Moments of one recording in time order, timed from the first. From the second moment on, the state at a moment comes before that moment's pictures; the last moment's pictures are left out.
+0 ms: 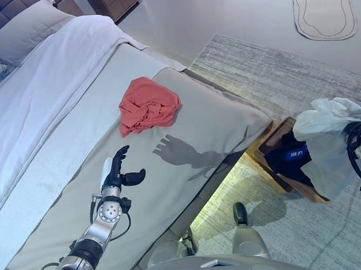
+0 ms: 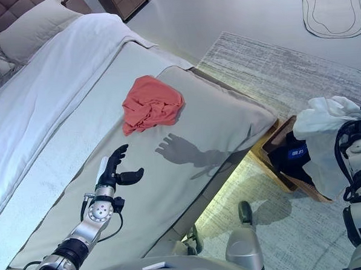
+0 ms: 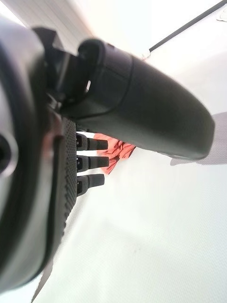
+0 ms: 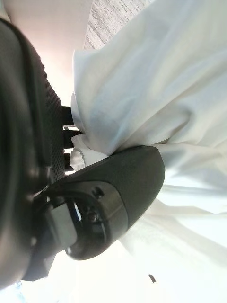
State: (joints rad) left arm -0.10 0.43 -0.35 0.65 -0.04 -0.22 0.38; right arm -0.56 -0.94 0.17 1.07 0.01 0.13 -0.32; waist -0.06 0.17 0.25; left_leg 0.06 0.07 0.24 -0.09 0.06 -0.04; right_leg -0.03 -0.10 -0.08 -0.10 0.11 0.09
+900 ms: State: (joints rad) left arm -0.10 0.43 -0.35 0.64 -0.04 -0.23 0.38; right arm -0.56 -0.94 0.16 1.07 -0.02 0.12 -0.34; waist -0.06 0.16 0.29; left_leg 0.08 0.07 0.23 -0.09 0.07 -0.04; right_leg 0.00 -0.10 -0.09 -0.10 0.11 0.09
